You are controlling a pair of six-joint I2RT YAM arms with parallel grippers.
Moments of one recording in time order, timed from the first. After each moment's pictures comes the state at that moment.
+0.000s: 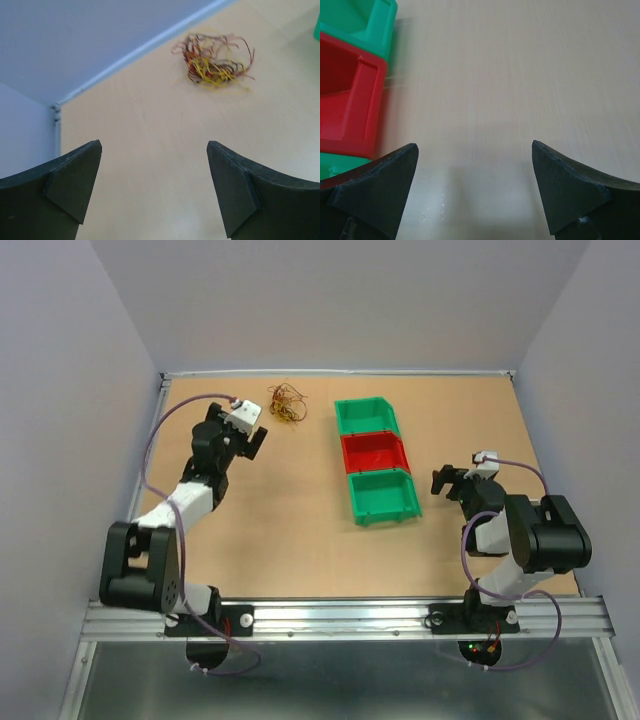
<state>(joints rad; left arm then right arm) -0.15 1.27 0.64 0.53 0.07 0.43 -0.05 1.61 0.21 1.23 -0.06 0.14</state>
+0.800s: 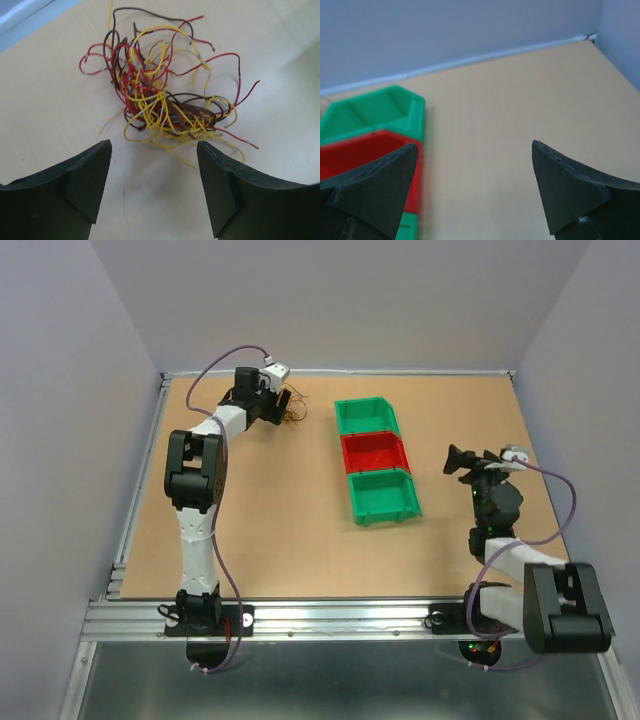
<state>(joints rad) -0.17 2.19 1.63 -0.05 0.24 0.28 -0.02 1.23 0.21 1.10 0.05 0.20</state>
